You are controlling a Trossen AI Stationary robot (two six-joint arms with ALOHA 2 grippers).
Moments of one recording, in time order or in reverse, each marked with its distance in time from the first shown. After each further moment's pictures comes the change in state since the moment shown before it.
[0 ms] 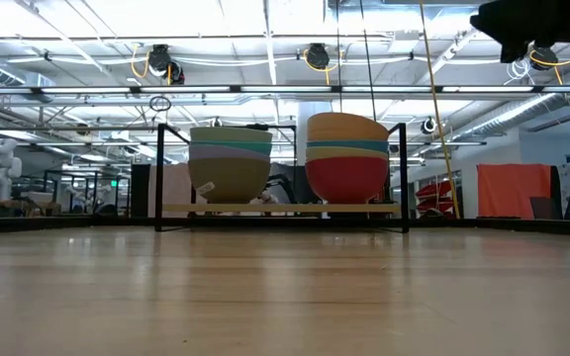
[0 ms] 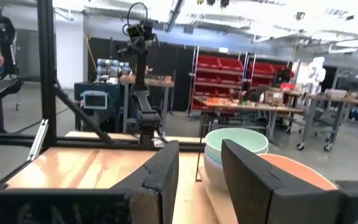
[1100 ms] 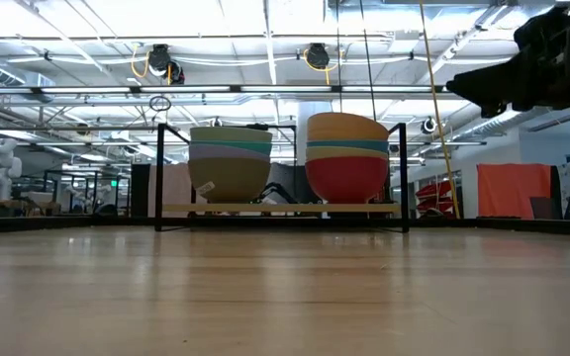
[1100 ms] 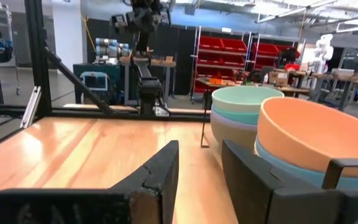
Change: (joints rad) left arm -0.001 0.001 -0.707 0.638 -0.026 -0.111; right arm 0.000 0.001 -0.292 0.256 0.004 0.001
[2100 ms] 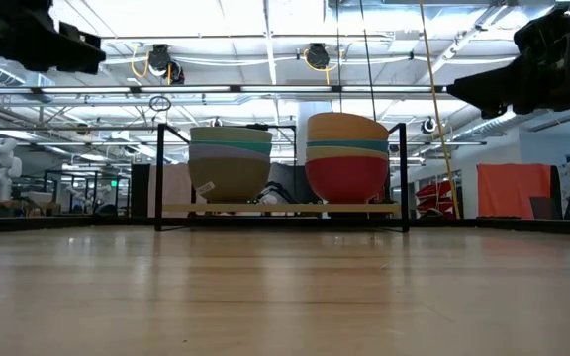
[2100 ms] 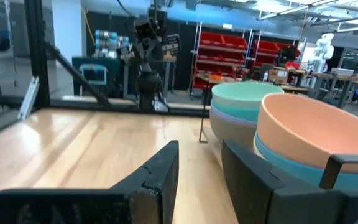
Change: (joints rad) left arm 0.000 -0.001 -0.487 0.464 -0.137 0.090; right arm 0.000 -0.001 -0.002 -0.023 0.001 -0.027
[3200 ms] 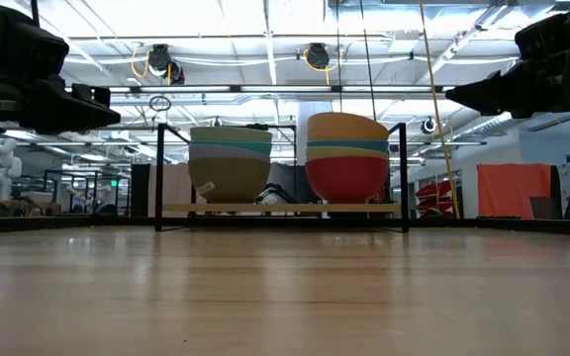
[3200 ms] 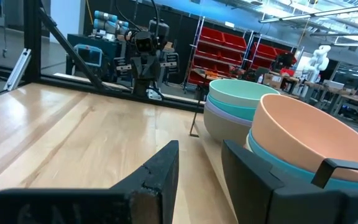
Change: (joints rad) left arm -0.001 0.001 -0.350 0.399 0.002 -0.010; right arm 0.000 0.003 0.000 -0.057 0.007 -0.134
